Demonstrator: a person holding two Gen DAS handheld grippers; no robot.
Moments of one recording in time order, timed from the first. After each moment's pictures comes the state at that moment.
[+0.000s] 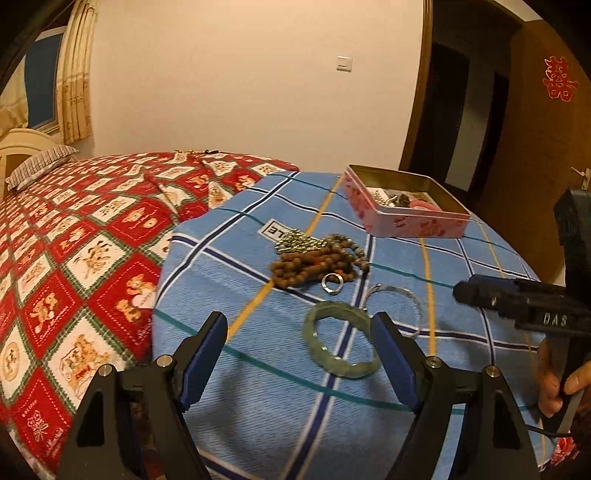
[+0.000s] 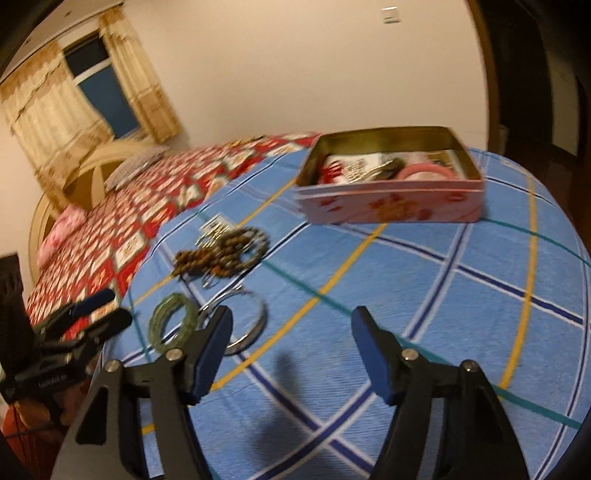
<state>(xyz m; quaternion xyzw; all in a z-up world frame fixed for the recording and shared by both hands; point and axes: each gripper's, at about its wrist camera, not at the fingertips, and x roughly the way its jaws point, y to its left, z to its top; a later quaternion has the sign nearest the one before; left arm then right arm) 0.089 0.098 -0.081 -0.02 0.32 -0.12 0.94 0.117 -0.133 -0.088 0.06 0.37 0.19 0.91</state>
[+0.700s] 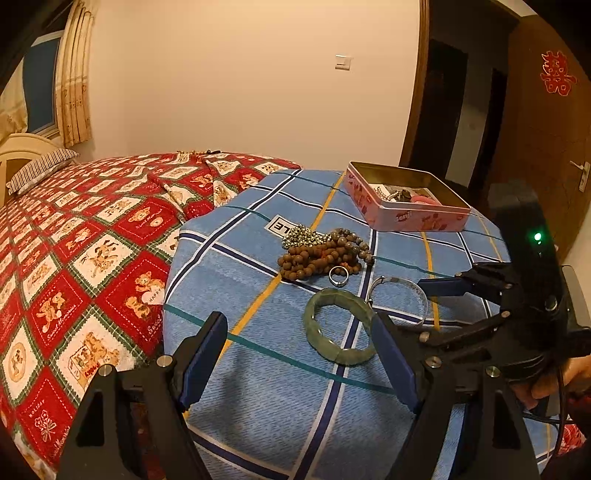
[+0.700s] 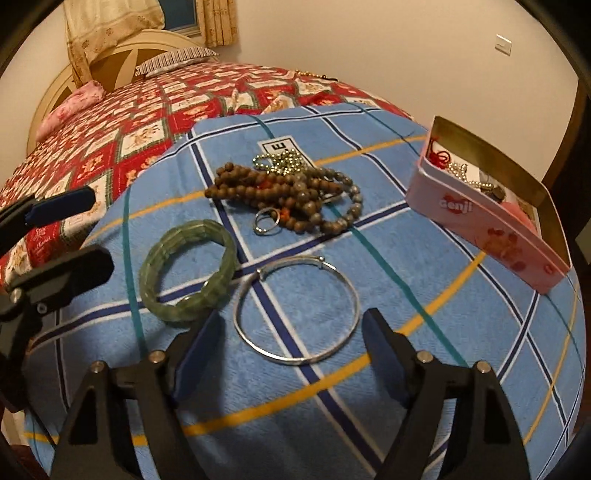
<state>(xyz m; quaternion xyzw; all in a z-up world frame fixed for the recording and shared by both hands) 0.084 0.104 -0.082 -0.01 0.32 -0.12 0.94 0.141 -0.039 -0.120 -0.14 0.42 0.23 0.87</state>
